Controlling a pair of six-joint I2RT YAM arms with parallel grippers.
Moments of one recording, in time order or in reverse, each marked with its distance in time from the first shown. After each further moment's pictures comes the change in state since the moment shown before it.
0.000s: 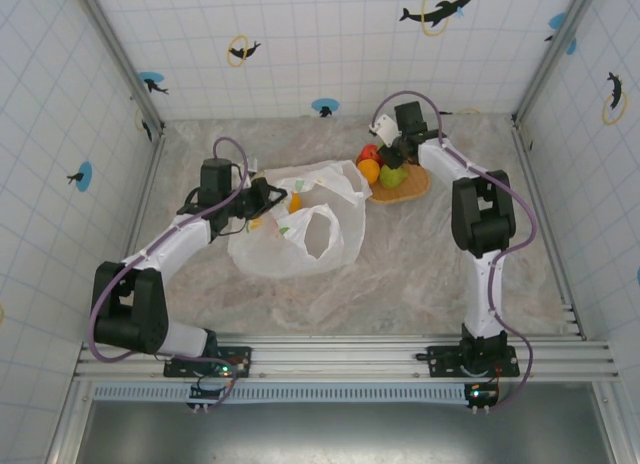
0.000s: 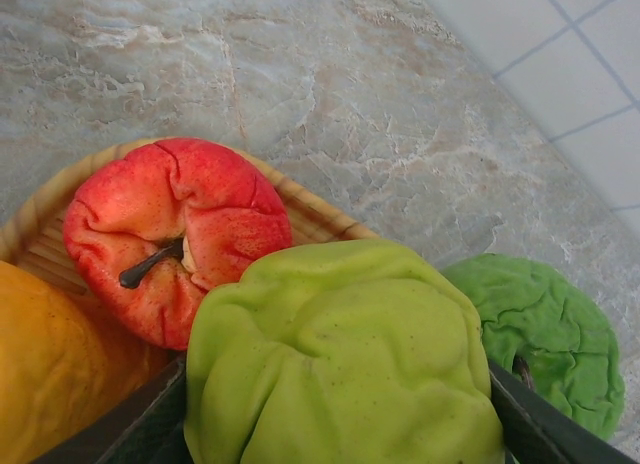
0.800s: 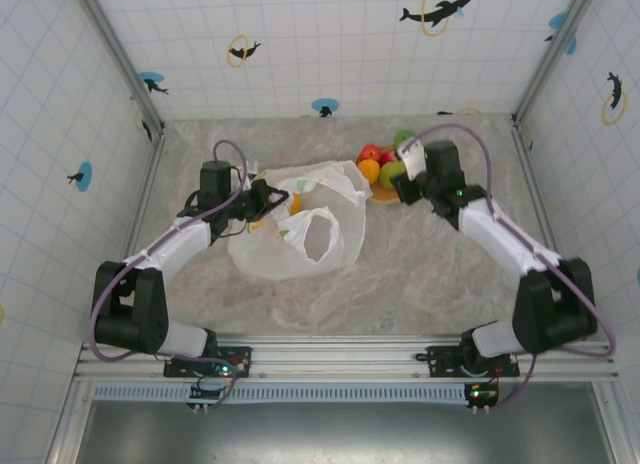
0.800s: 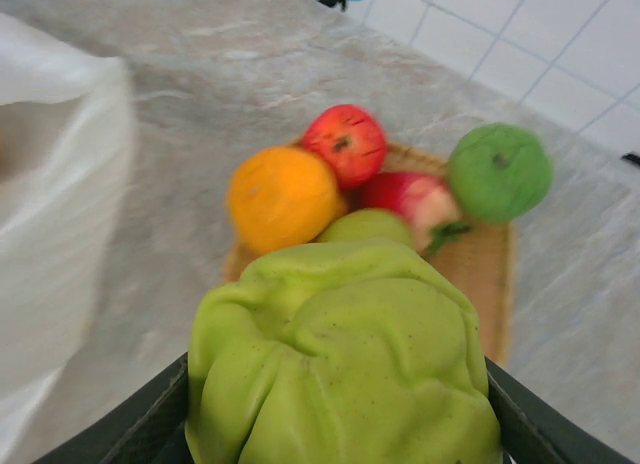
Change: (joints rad) left arm 0.006 0.000 -0.032 0.061 0.056 -0.060; right arm 0.073 -0.827 -0.803 0.190 -0.057 0.375
